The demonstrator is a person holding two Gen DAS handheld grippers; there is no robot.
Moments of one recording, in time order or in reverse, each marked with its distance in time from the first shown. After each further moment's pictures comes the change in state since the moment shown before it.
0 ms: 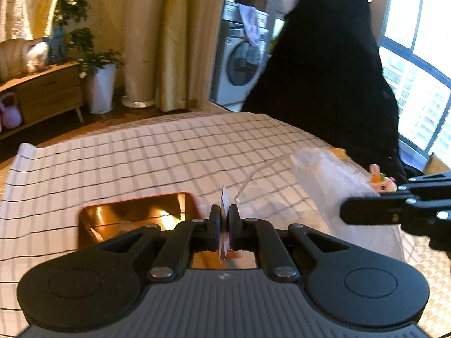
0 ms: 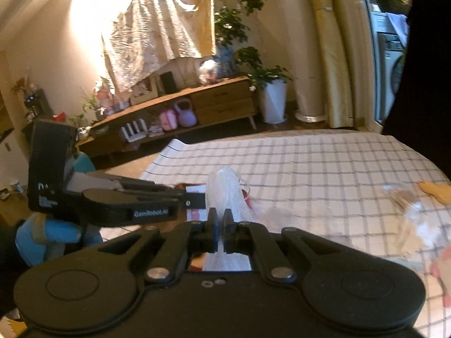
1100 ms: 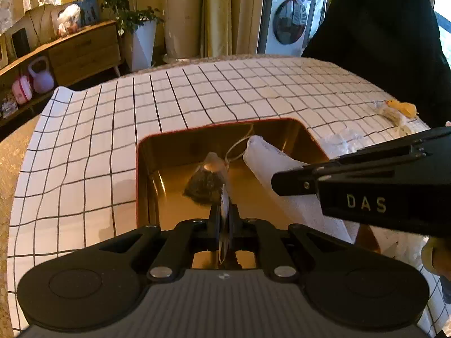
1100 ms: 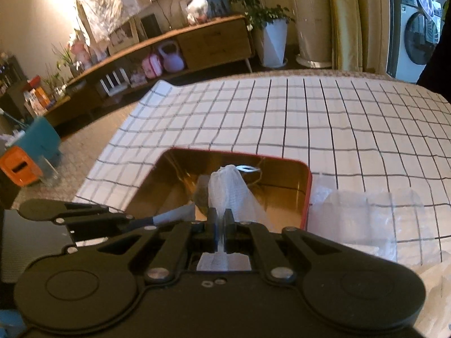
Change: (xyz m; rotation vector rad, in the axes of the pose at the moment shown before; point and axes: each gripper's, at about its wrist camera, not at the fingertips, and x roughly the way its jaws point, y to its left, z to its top) left arm 0.069 0.085 -0.055 -0.020 0.174 0.161; right arm 0.187 0.032 -0.017 0.038 0.261 -0.086
